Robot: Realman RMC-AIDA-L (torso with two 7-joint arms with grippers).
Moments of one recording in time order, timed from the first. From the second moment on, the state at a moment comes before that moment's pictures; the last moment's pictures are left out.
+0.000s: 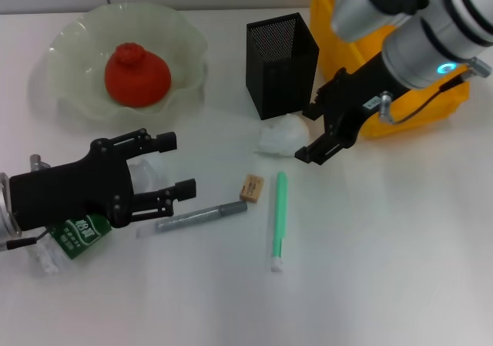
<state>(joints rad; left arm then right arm) -0.40 -1.99 0.91 0.45 1.66 1.68 -1.04 0.86 2.08 -1.28 -1.04 -2.47 -1.49 2.02</state>
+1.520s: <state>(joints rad) -0.41 -2.00 0.89 0.44 1.66 1.67 -1.06 0.80 2.09 -1.64 -0.97 -2.48 -1.07 2.04</state>
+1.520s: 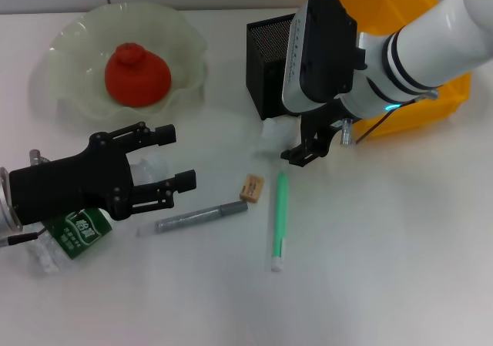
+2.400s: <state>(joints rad) -0.40 -2.00 0.87 0.44 1.66 1.68 -1.06 0.69 2.09 -1.56 -1.15 -2.40 -1.16 2.02</state>
